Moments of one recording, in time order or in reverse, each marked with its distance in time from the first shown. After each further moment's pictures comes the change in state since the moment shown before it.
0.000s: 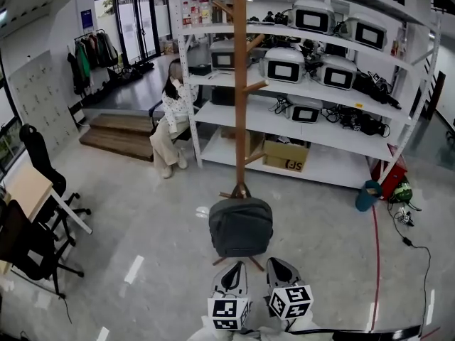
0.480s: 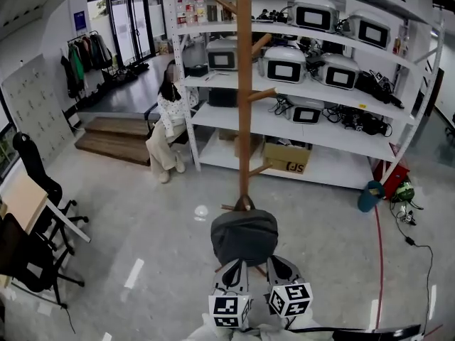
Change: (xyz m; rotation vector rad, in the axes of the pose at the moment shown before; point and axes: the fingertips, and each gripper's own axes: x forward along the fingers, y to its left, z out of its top) left arm 0.057 0.038 0.013 0.017 0.003 -0.030; right arm 0.066 -0.009 0.014 -0.005 -0.007 -0.025
